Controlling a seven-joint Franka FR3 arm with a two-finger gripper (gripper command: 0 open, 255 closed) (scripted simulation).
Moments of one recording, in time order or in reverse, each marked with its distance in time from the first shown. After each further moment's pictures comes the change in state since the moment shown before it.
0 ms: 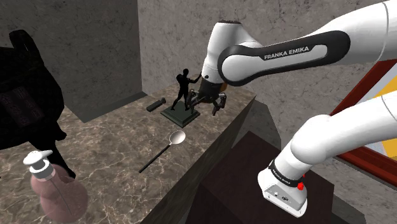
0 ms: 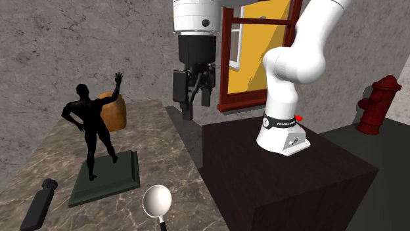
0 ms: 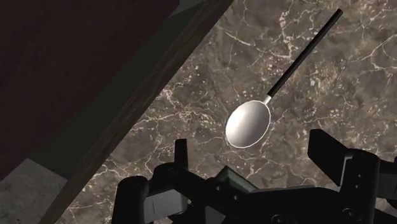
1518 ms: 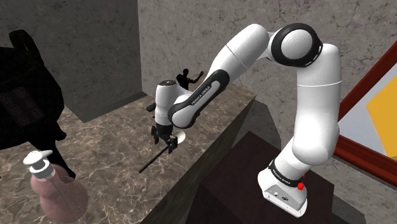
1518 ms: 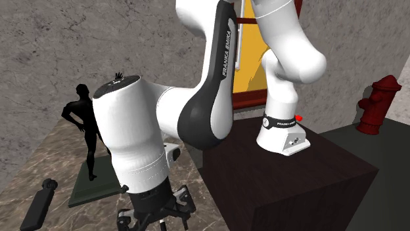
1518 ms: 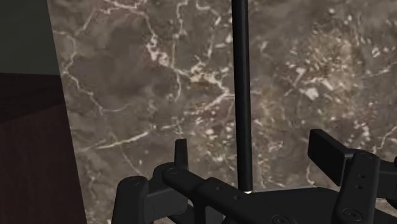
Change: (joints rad) arm 0.068 1.008 0.021 0.389 -0.473 0.435 1.148
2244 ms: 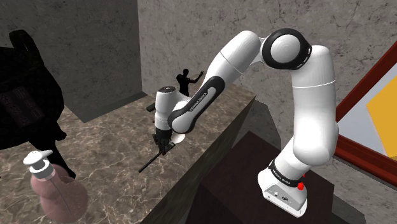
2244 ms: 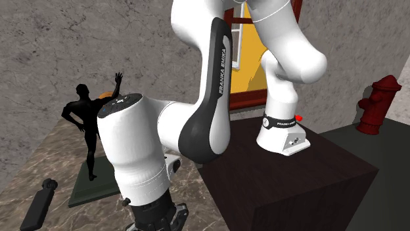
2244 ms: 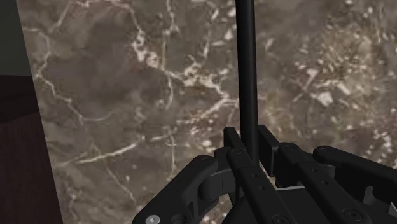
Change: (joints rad) arm 0.032 0.071 -0.042 0.020 -0.038 0.055 0.022
